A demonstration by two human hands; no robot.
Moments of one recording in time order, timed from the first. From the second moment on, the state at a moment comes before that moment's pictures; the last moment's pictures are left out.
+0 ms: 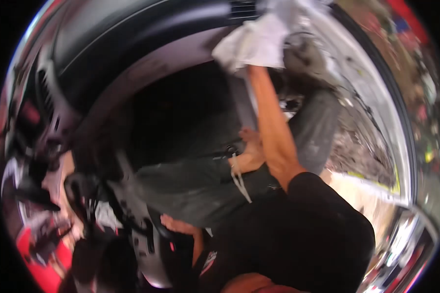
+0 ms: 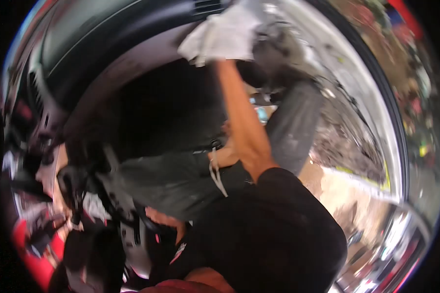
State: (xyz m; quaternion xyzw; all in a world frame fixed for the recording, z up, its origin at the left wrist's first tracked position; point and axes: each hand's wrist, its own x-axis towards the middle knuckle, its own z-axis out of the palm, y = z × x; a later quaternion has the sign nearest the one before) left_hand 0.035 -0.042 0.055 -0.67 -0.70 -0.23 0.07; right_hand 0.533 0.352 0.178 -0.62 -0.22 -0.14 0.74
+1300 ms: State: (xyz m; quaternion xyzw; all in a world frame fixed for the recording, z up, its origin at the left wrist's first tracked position) left_hand -0.021 -0.089 0.042 -0.68 -0.71 -0.16 -0.06; right_hand 0.300 0.442 0.269 -0.07 -0.49 0.62 0.61
